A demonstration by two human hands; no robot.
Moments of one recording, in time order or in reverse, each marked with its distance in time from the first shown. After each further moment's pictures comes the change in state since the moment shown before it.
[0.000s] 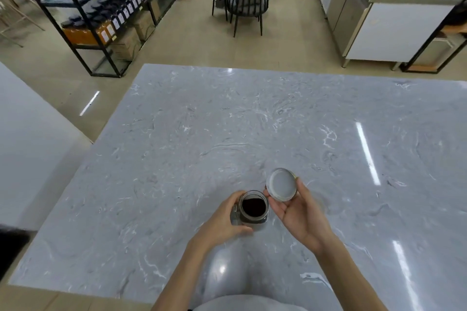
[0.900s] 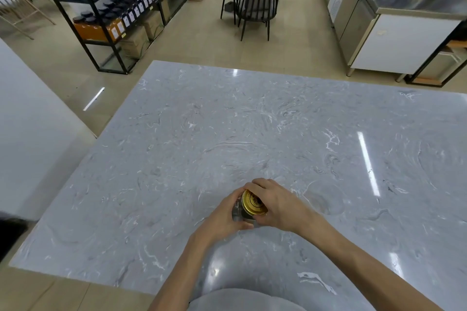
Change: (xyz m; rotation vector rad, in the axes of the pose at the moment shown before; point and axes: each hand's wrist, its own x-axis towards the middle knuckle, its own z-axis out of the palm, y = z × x) left_hand 0.002 -0.001 0.004 -0.060 -0.001 -0.047; right_hand 0.010 0.009 0.054 -2.361 -0.441 -0.443
